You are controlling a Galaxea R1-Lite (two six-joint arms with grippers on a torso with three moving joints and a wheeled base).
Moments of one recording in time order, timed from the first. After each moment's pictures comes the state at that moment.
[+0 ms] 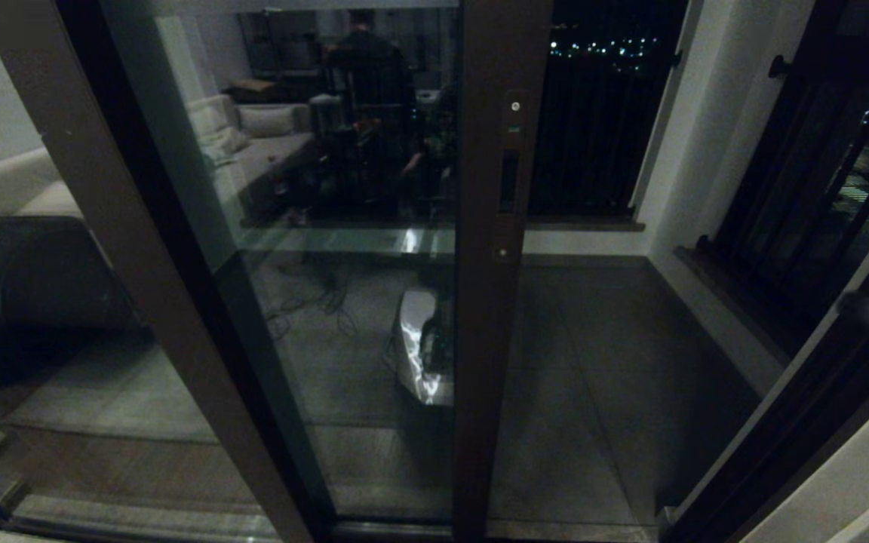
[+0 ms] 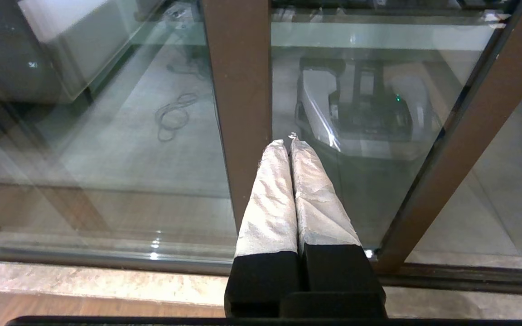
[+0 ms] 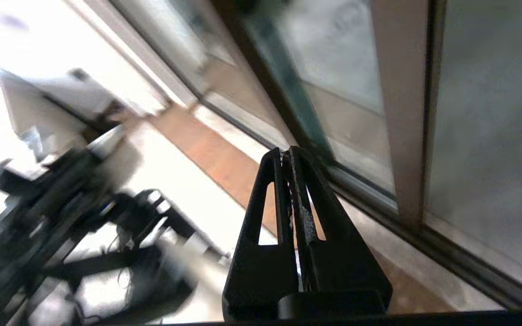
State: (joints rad) left arm 0.00 0.00 0.00 0.02 0.00 0.01; right arm 0.47 1.05 -1.15 0.34 0.42 0.25
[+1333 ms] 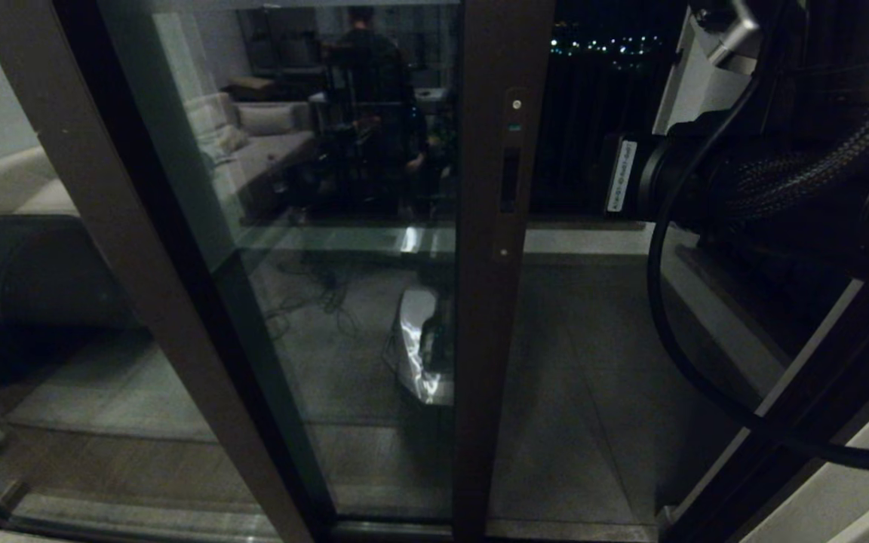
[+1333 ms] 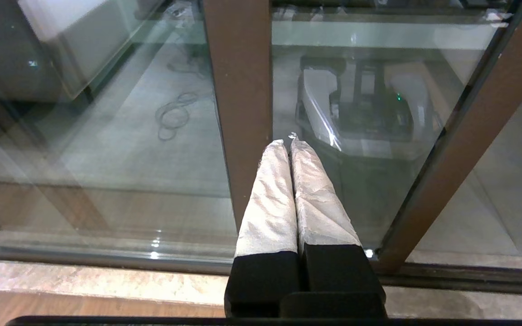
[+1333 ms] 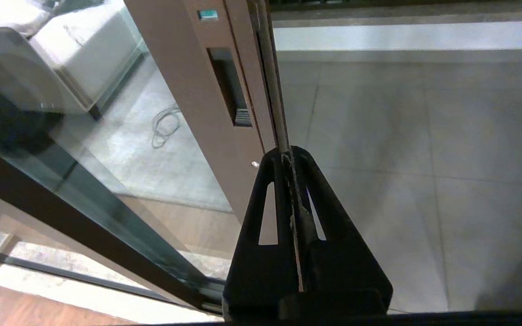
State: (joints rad) left arm 0.00 0.00 0.00 0.02 0.00 0.01; right arm 0.74 1.56 -1.38 -0.03 -0.49 0.21
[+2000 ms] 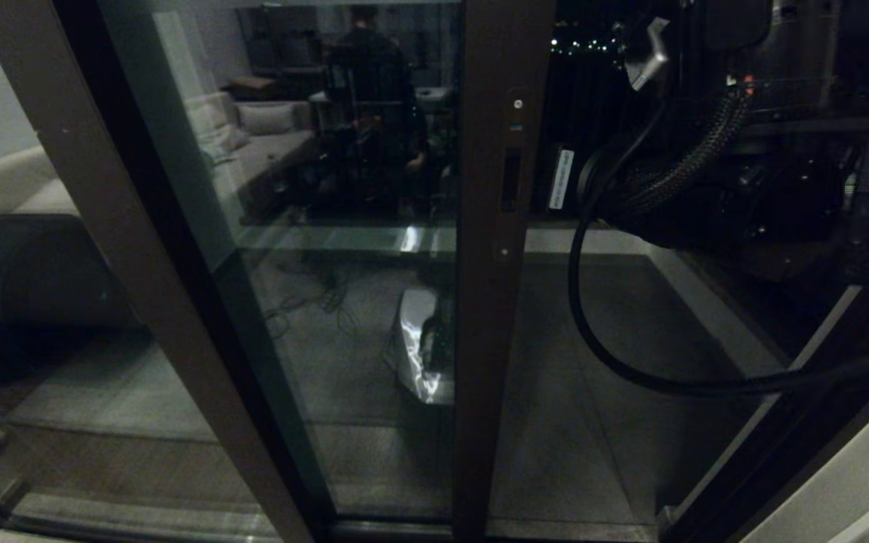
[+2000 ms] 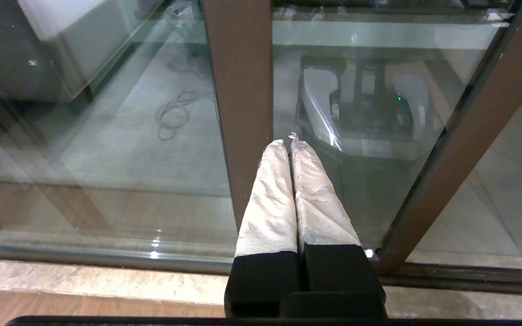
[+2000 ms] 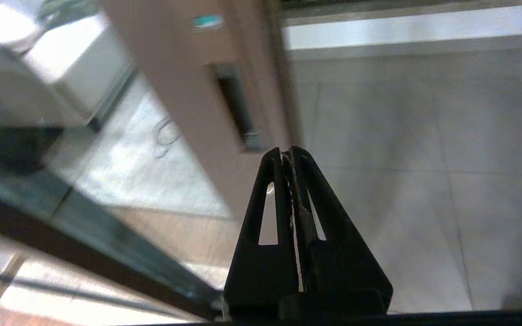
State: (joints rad) left arm 0.00 0.00 0.00 0.02 0.00 0.01; right arm 0.71 1.70 -1.46 -0.10 -0.50 0.26
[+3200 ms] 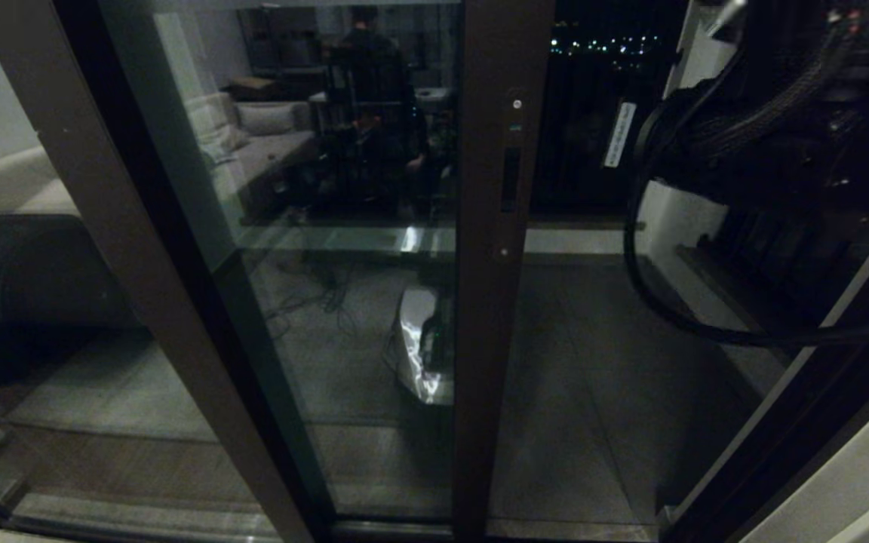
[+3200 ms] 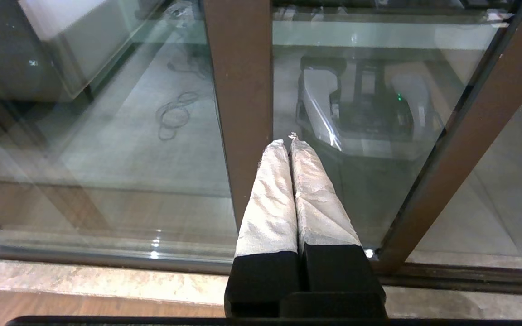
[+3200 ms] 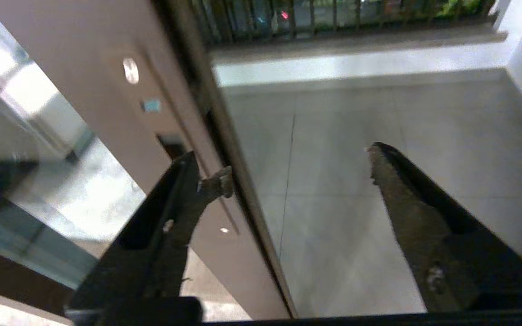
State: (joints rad) left arm 0.00 0.00 0.00 0.02 0.00 0.01; right arm 0.64 1.65 -1.47 -0.11 -0.50 0.19
